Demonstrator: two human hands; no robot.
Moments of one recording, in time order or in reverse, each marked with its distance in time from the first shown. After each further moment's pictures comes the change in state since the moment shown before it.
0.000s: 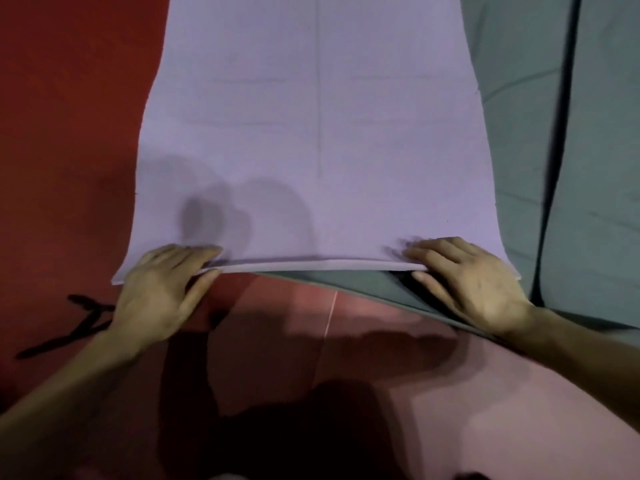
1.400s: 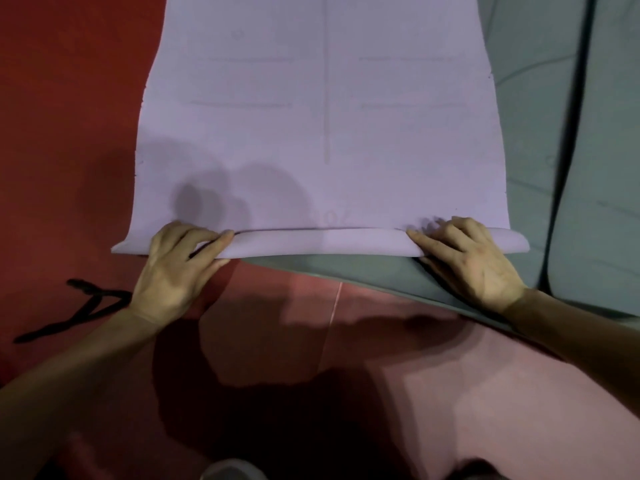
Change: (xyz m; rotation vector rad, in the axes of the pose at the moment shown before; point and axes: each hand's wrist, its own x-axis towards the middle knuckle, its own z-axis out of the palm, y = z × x) left_hand 0.002 -0.023 0.043 0.056 0.279 0.215; right_hand 0.007 0.030 0.044 -0.073 0.203 -0.153
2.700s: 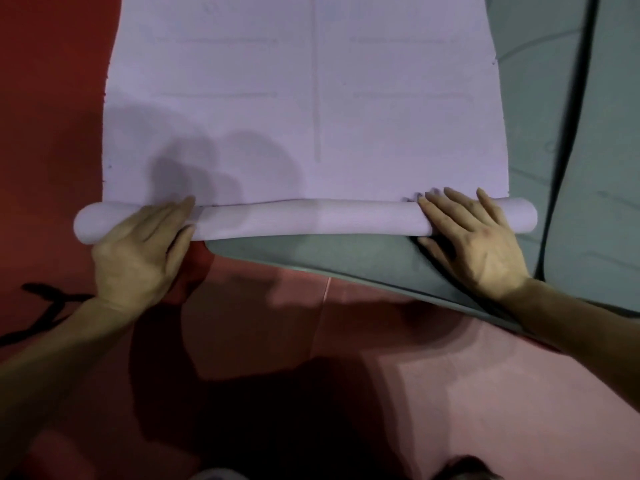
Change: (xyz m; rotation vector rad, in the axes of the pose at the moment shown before) left_hand 0.019 0.001 -0.003 0.060 0.104 -0.115; right_hand 0.002 0.009 -0.005 -0.120 -0.008 0.194
